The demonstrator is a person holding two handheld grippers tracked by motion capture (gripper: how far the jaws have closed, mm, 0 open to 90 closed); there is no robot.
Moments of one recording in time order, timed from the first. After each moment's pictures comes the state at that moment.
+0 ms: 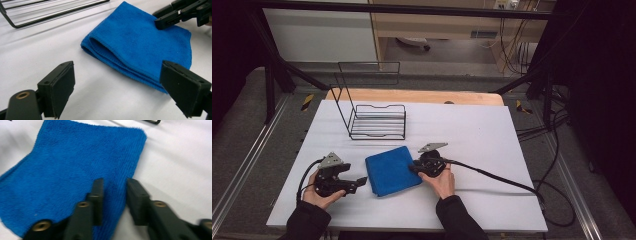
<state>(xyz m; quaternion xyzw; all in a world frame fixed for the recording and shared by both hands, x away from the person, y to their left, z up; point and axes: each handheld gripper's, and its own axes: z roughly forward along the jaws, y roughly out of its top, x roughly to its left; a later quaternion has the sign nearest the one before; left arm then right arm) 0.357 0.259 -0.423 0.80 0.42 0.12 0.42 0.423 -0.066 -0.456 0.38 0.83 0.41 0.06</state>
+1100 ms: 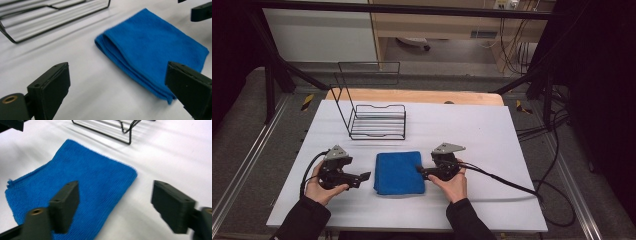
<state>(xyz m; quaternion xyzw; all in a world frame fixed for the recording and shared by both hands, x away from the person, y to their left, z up) 0.378 0.244 -0.406 0.81 0.40 0.13 0.41 0.401 -0.102 -0.425 0.38 0.80 0.45 0.13</state>
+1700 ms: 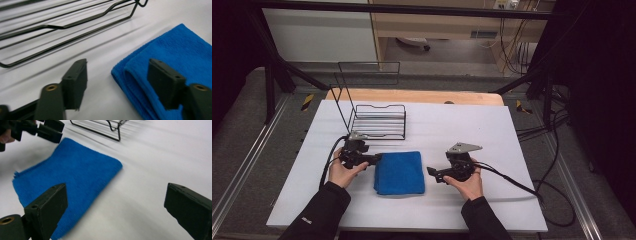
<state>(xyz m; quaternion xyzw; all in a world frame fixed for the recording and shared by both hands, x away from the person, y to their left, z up) 0.441 0.205 -0.426 0.80 0.46 0.13 0.36 0.395 -0.143 -0.421 0.39 0.80 0.45 0.11</state>
